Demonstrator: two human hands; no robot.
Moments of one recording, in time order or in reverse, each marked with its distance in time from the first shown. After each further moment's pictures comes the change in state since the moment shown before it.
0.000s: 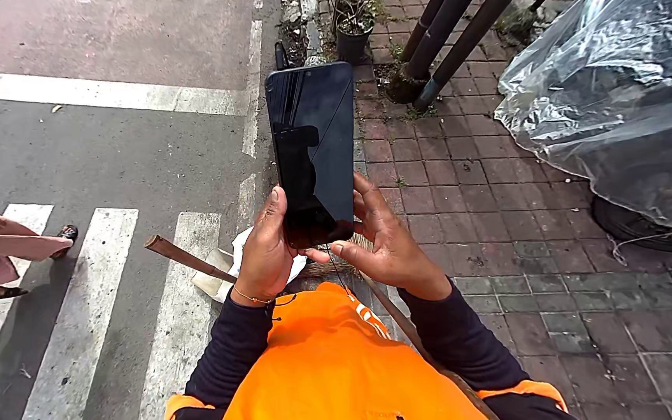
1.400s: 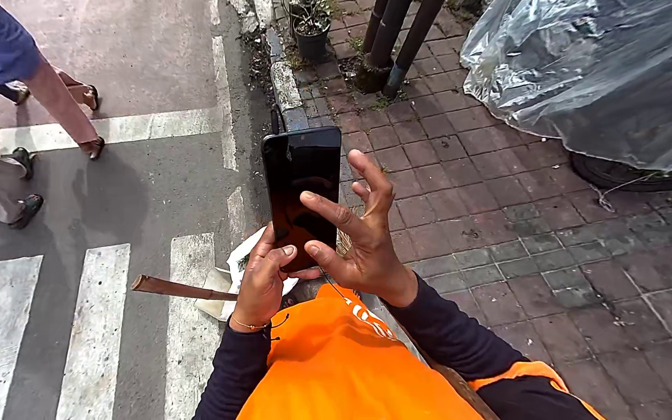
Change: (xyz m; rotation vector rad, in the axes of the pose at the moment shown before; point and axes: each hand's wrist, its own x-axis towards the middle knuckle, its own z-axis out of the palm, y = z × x) left_hand 0.011 -0.027 -0.009 0.075 -0.129 -0.023; right_hand 0.008 0.013 0.000 -0.540 0.455 -0.350
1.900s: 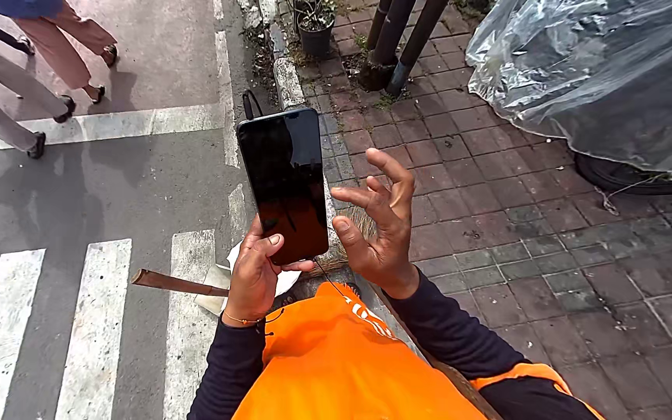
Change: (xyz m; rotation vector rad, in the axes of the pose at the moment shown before) left_hand -0.003 0.003 -0.003 -0.051 0.023 0.029; right_hand -0.008 0.007 -0.012 0.022 0.136 0.055
